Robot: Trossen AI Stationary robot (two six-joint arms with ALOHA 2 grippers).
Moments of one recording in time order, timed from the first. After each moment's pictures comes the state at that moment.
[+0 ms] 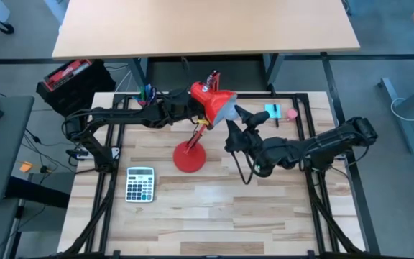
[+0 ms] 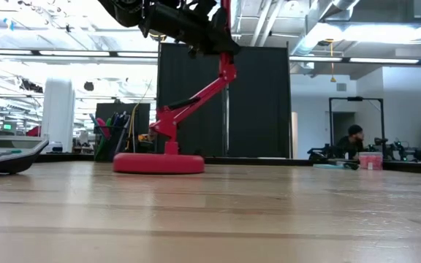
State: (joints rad) left arm 0.30 1.62 1.17 0.36 -0.13 0.12; right arm 0.27 1.49 1.21 0.46 1.34 -1.18
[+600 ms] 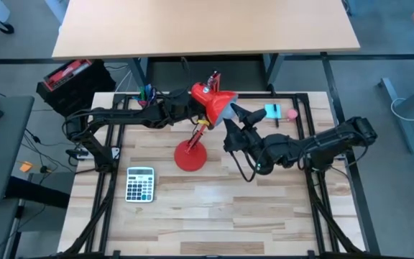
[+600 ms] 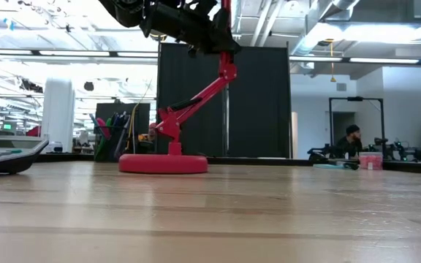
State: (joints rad) left arm 0.30 1.62 1.18 0.38 -0.15 0.13; right arm 0.26 1.49 1.21 0.55 1.26 -1.33
